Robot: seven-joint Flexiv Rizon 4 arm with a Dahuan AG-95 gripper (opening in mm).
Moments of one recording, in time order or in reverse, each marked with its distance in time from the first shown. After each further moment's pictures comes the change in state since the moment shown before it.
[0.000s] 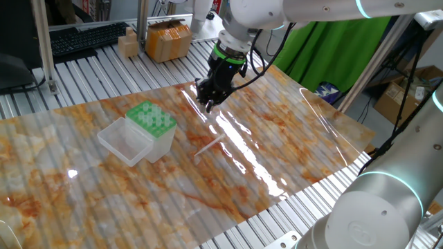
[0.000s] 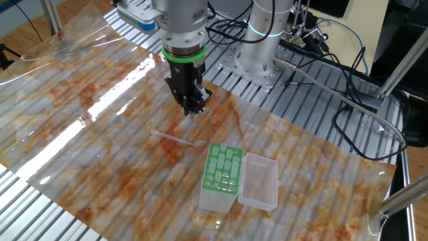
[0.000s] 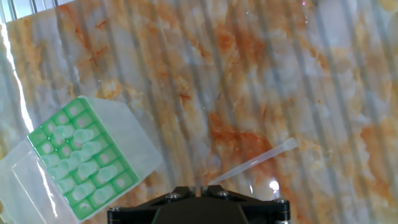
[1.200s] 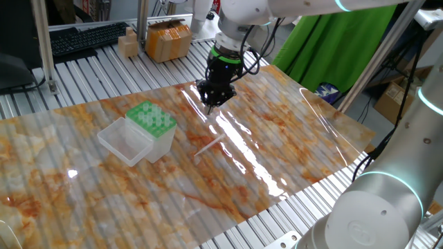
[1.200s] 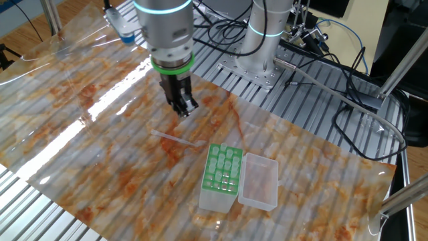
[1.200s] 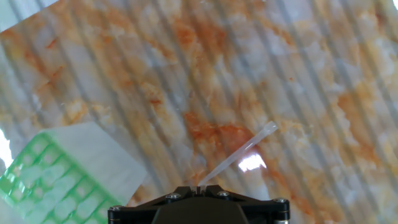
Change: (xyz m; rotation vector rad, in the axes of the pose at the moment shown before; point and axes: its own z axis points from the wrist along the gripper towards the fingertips) arm -0.012 -0.029 0.018 0.070 0.064 0.264
